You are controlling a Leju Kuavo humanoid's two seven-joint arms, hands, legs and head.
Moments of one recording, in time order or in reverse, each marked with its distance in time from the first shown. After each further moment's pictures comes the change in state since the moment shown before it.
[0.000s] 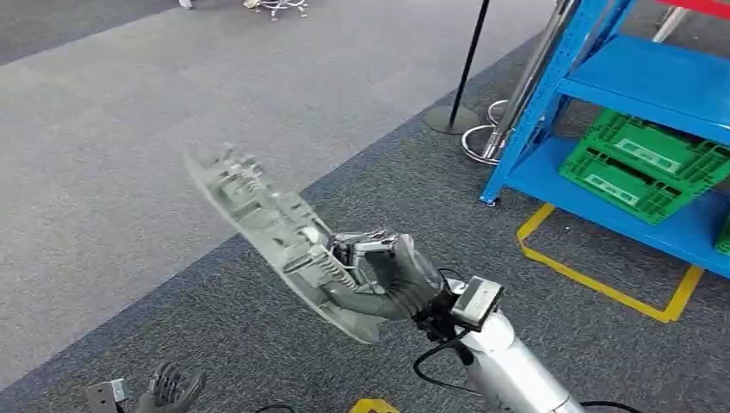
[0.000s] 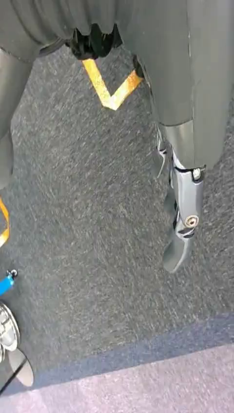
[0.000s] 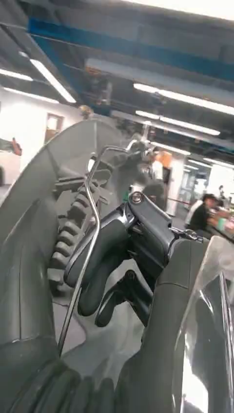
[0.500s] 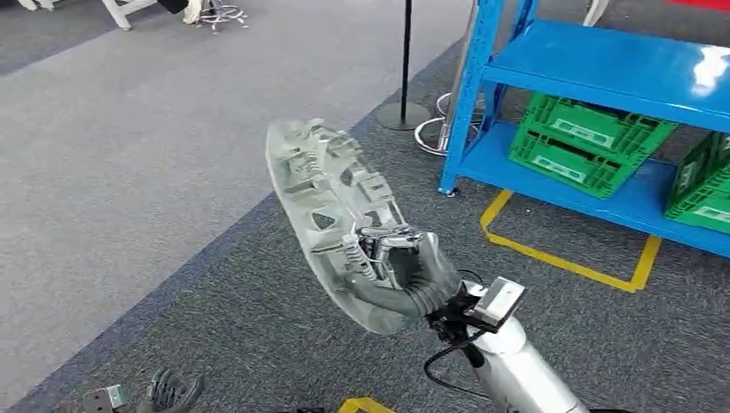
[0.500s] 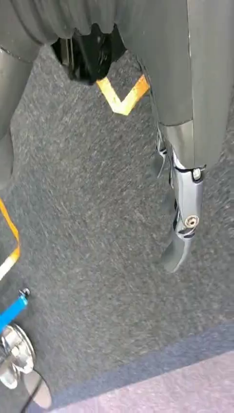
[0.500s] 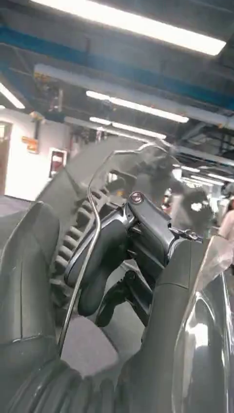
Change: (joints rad) left arm 0.009 0.002 0.025 -0.004 0.010 -0.003 0.000; right arm 0.030 -0.005 -0.053 -0.018 -0.010 -0.002 -0.021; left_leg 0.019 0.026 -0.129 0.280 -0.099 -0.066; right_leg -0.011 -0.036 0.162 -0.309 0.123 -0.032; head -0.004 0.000
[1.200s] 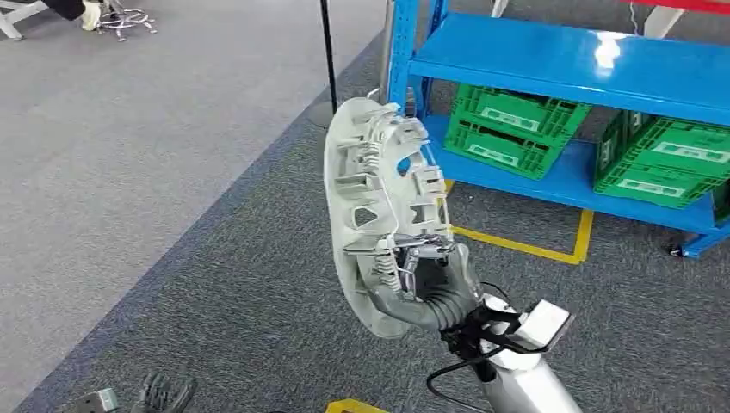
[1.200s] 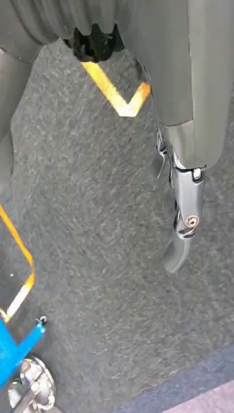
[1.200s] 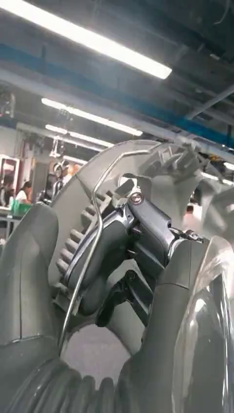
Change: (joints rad) left arm 0.008 -0.002 0.044 -0.001 0.008 -0.003 0.000; right arm 0.078 0.010 -0.040 -0.096 -0.012 0.012 -0.056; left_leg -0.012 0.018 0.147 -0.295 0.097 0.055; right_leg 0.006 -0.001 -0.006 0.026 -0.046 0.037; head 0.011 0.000
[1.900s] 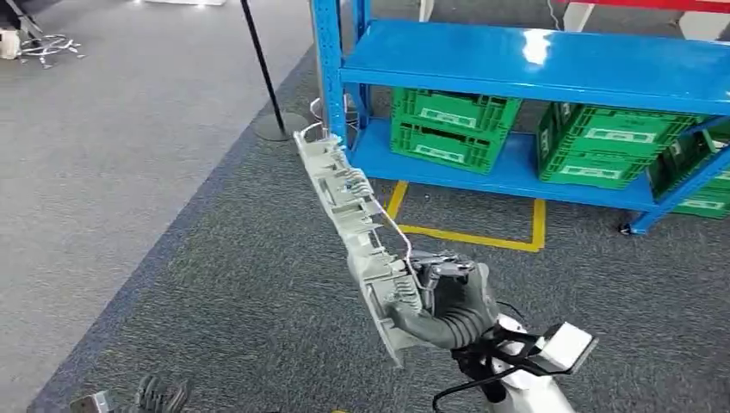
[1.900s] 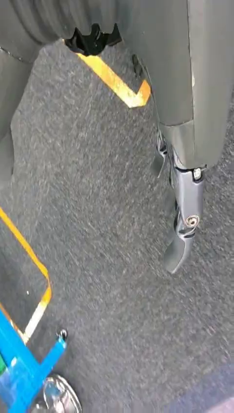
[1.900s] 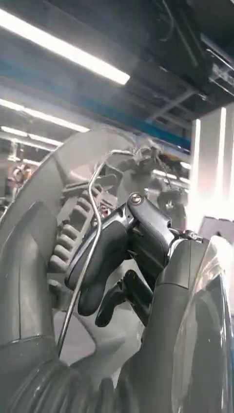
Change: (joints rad) left arm 0.005 -0.002 0.033 0.000 0.004 -0.001 0.000; right arm 0.087 0.002 -0.035 -0.030 -0.006 -0.007 -0.039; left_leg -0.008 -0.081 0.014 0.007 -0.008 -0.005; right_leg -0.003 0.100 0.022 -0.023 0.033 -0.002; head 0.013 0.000
